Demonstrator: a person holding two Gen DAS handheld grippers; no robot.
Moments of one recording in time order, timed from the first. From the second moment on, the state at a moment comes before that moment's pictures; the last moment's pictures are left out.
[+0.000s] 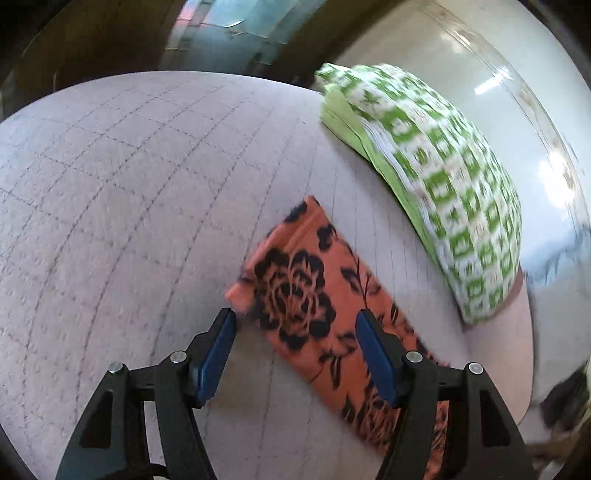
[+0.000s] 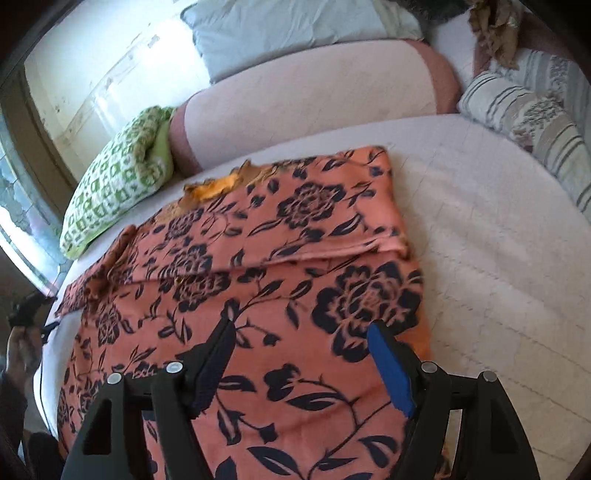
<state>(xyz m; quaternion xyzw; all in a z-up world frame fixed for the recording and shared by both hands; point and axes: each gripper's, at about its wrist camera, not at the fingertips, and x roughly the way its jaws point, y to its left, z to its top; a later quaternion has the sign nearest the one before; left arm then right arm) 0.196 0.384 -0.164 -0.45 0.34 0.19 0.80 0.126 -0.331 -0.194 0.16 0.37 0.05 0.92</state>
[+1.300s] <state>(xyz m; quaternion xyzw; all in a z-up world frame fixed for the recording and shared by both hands) 0.233 0.075 -0.141 -0.07 0.45 -0.01 0.89 0.125 -0.389 -0.173 0.37 0.31 0.10 0.87</state>
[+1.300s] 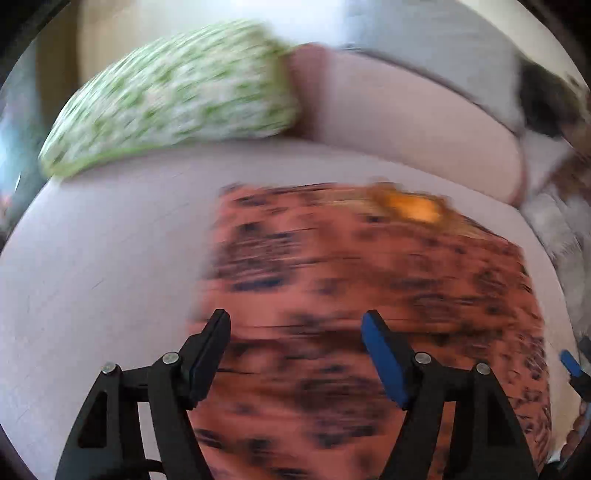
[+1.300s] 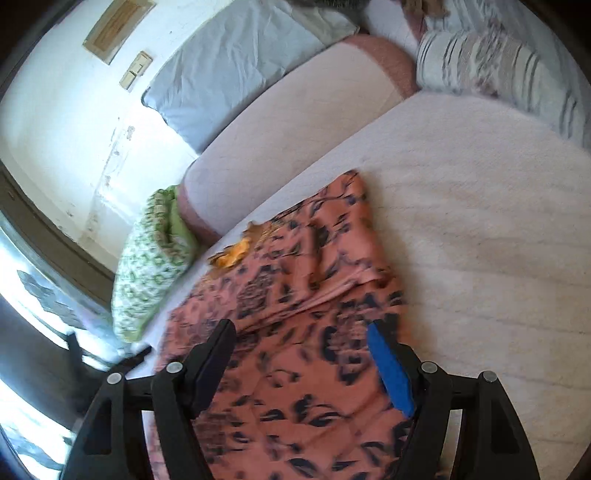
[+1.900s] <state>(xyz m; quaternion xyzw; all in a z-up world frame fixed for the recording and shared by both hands) 0.270 0.146 -0.181 -0.16 0.48 -0.03 0.86 0.255 -0.351 -0.177 0.27 0.43 0.10 0.86</state>
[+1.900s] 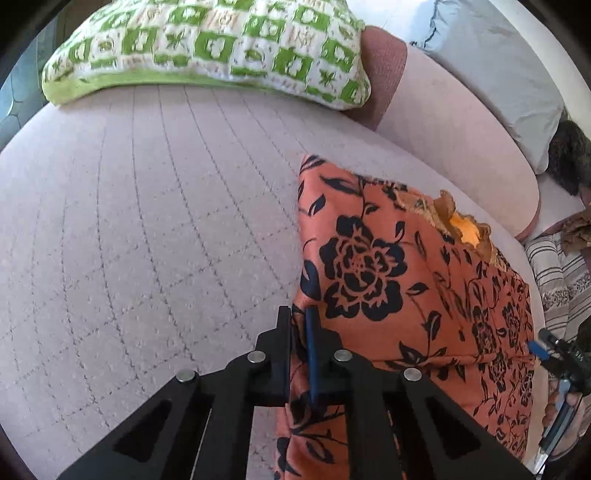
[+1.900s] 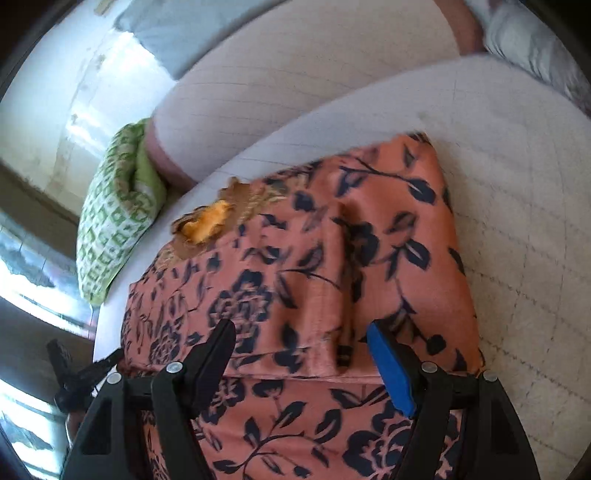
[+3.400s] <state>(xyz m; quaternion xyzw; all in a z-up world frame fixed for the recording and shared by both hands) 0.265 0.082 -0.135 -0.02 0.42 -0.07 0.91 0.313 -0.345 -0.164 0.30 0.37 0.16 0.86</state>
